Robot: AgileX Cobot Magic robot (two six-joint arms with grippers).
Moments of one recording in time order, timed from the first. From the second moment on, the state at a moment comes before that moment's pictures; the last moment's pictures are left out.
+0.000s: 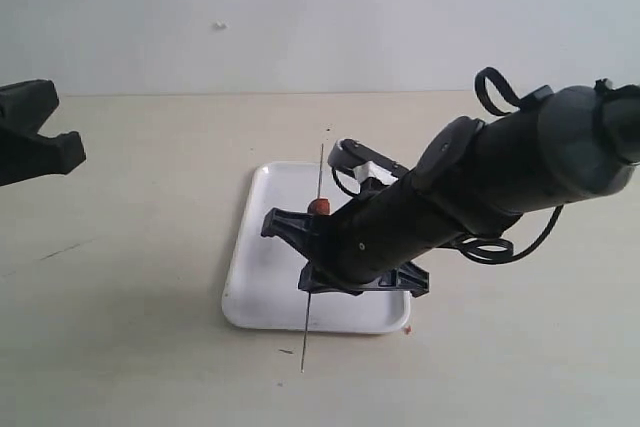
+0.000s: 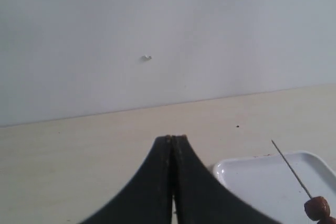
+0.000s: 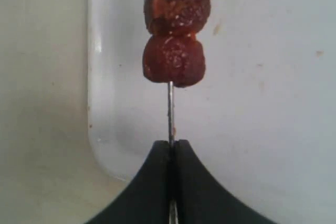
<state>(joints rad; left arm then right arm) -0.47 1.15 -0.40 -0.36 -0.53 0.23 0.49 1.92 -0.98 1.05 0.30 -0.20</state>
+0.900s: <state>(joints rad) -0.47 0.96 -0.34 -0.37 -0.56 0.18 0.49 1.93 -0.97 1.00 0.29 -0.21</state>
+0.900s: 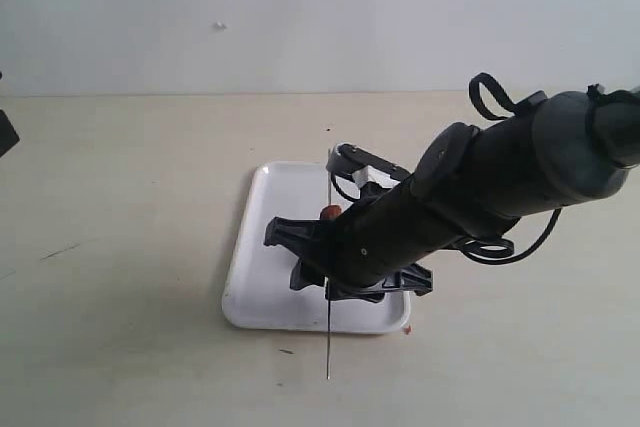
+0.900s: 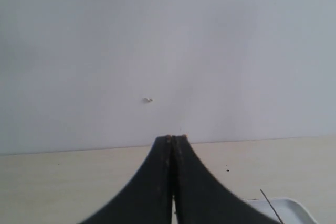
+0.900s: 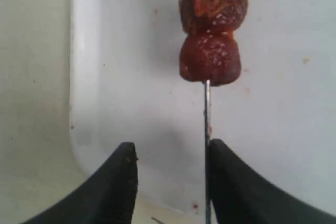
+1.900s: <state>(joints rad) -0.47 0.89 -0.34 -0.37 -0.48 0.18 0.47 1.95 -1.06 0.71 0.40 0.12</state>
